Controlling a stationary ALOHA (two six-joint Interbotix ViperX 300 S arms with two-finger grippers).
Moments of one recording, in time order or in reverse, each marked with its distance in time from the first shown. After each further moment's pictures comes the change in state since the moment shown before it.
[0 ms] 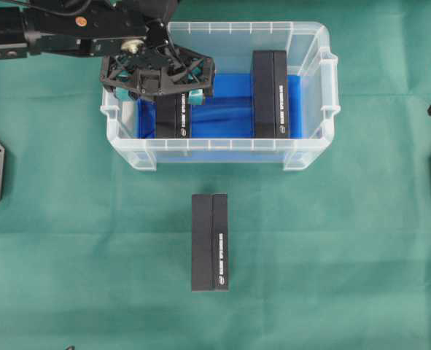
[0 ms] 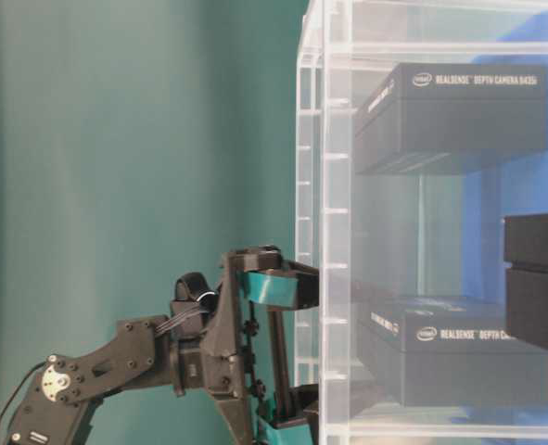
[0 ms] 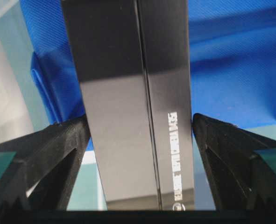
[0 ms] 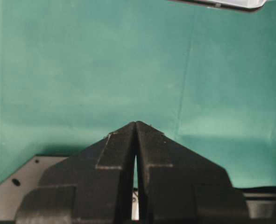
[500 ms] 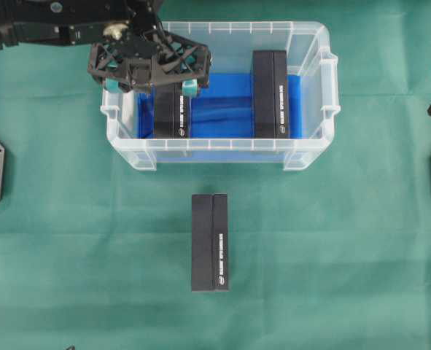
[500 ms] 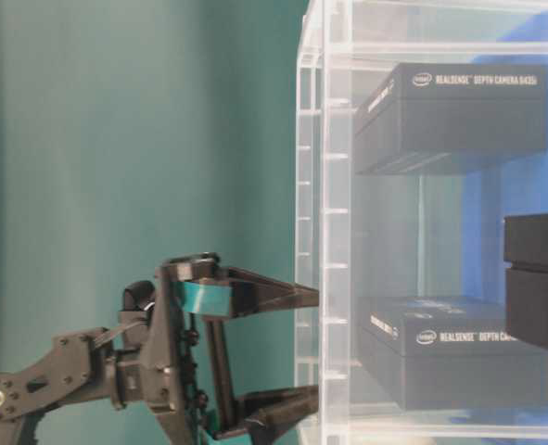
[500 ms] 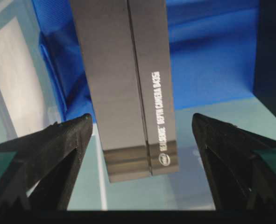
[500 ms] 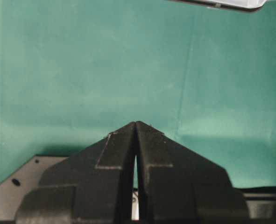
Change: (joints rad) left arm -0.006 -0.071 -0.043 -0.002 0.087 -0.003; right arm 0.000 0.000 0.002 0.000 0.000 0.000
